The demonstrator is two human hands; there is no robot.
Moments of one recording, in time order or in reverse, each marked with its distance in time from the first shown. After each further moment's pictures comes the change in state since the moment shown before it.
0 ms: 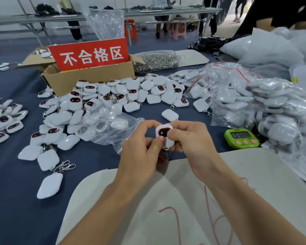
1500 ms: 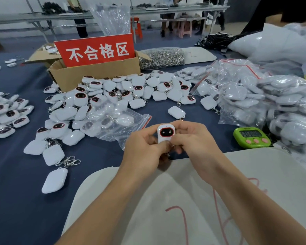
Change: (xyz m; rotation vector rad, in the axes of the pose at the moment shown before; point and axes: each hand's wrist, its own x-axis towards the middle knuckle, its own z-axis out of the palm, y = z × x) left_hand 0.004 0.006 -0.003 -0.199 -0.063 -0.188; right_hand -0.006 -0.001 0.006 -0.025 -0.101 0.061
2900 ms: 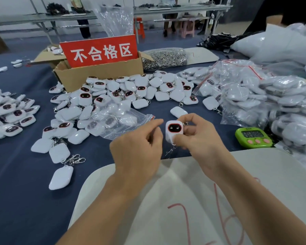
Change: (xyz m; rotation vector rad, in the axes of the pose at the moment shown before) left_hand -0.007 0.002 -0.007 0.766 0.539 0.386; right_hand 0.000 0.002 -0.007 -0.085 0.110 -0.018
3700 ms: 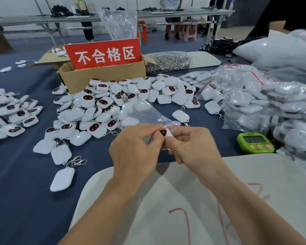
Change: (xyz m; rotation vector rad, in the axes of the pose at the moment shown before) left_hand 0.006 -0.003 -0.003 -0.112 -0.085 -0.157; right_hand -0.002 0.002 0.016 -0.161 -0.020 -0.049
